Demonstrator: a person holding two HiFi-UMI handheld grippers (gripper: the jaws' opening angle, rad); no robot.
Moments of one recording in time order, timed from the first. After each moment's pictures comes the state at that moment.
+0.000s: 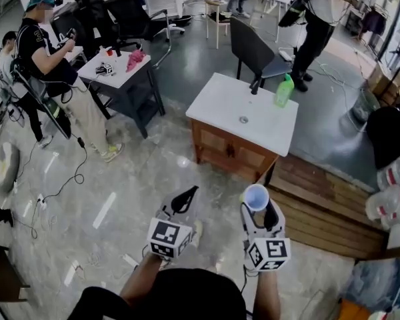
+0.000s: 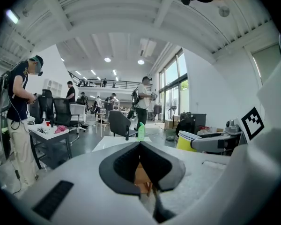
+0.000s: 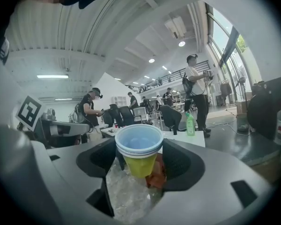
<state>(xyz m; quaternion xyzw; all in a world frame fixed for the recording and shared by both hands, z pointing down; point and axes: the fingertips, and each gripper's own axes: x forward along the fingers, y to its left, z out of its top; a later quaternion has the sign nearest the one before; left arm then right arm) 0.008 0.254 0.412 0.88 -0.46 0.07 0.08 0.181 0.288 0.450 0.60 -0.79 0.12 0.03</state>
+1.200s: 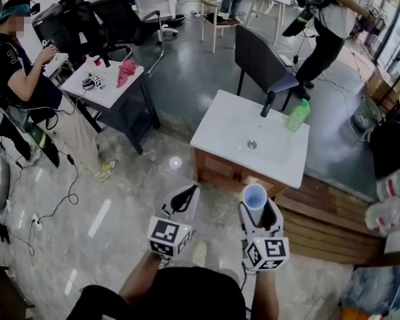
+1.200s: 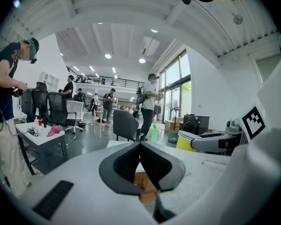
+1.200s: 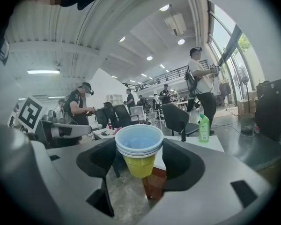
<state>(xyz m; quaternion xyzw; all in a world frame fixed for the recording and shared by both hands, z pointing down) -0.055 0.034 0.422 0.89 -0.43 0.07 0.10 0.112 0.078 0.451 0.62 -0.78 0.13 0.04</state>
